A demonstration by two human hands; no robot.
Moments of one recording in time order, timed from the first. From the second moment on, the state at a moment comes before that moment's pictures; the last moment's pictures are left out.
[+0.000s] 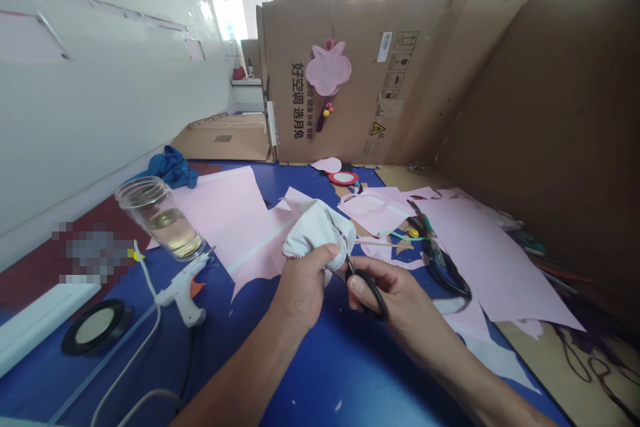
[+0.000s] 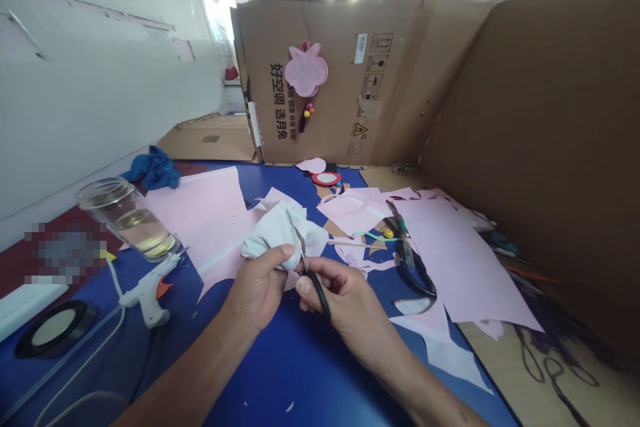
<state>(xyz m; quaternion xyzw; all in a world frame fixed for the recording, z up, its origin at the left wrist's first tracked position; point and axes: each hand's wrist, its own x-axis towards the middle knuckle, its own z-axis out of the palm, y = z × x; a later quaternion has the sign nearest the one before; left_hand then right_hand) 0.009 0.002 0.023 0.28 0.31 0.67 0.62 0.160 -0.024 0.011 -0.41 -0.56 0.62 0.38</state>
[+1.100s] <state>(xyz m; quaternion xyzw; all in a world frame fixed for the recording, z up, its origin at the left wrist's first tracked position) 0.003 0.001 0.025 0.31 0.31 0.63 0.64 0.165 -0.020 0.006 -0.41 -0.55 0.61 0.39</state>
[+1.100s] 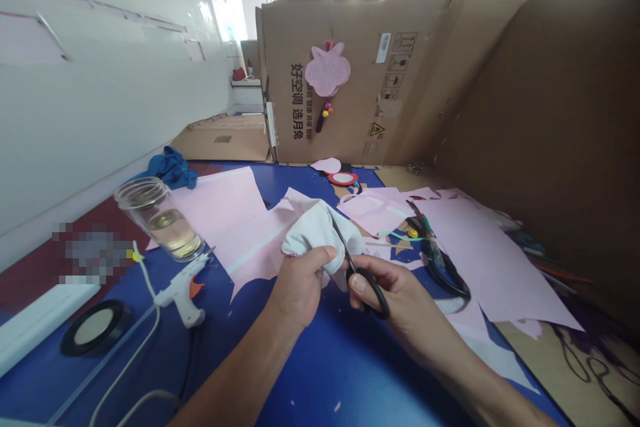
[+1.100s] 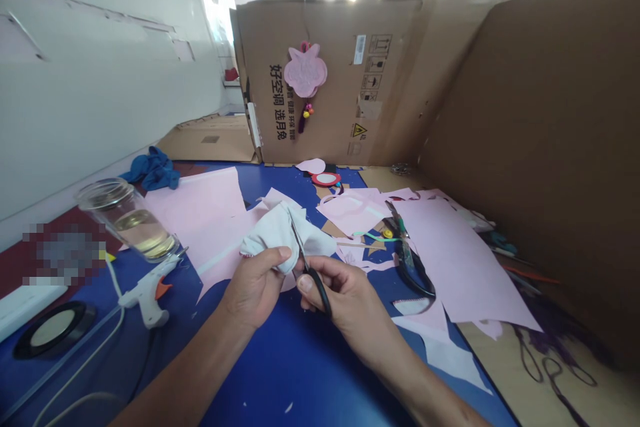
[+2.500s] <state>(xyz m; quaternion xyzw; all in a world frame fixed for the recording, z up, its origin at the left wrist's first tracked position) -0.004 0.002 0.017 0.35 0.30 0.57 0.68 0.170 -0.019 0.004 -0.39 -0.54 0.63 0.40</state>
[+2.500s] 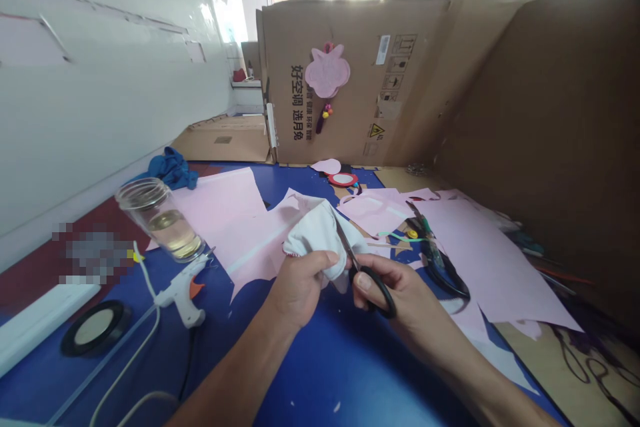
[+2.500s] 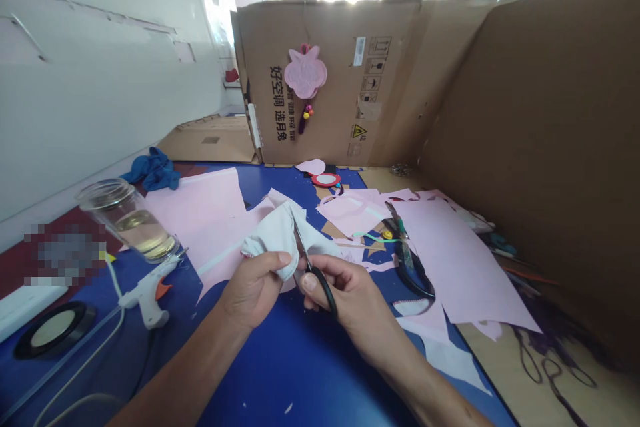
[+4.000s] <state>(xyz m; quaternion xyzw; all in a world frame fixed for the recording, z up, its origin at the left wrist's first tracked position) -0.007 0.004 0.014 0.29 0.29 0.58 0.70 0.173 -0.018 0.024 -0.42 -0.55 0.60 0.40</state>
